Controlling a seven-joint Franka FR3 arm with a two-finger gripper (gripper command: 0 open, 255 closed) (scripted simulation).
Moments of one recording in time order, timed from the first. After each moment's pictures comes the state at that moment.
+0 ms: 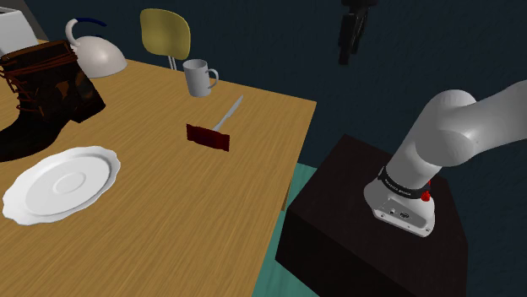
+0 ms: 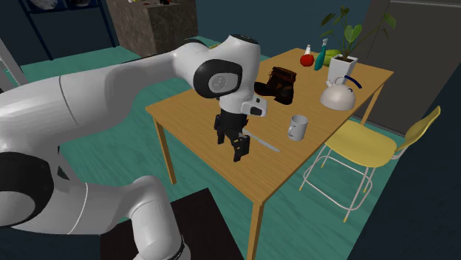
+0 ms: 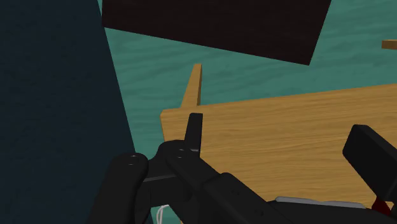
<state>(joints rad) 0.00 -0.80 0.07 -2.34 0.07 1.43 -0.06</state>
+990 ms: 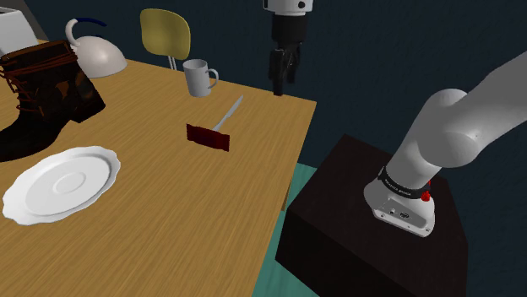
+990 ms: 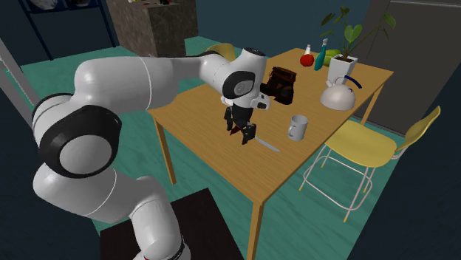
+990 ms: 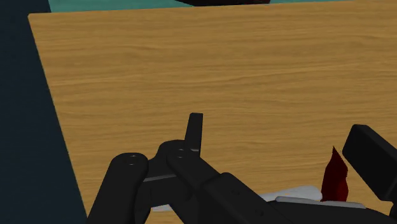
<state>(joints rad) 0.08 -0.45 0.22 -2.28 0.22 1.74 0.02</state>
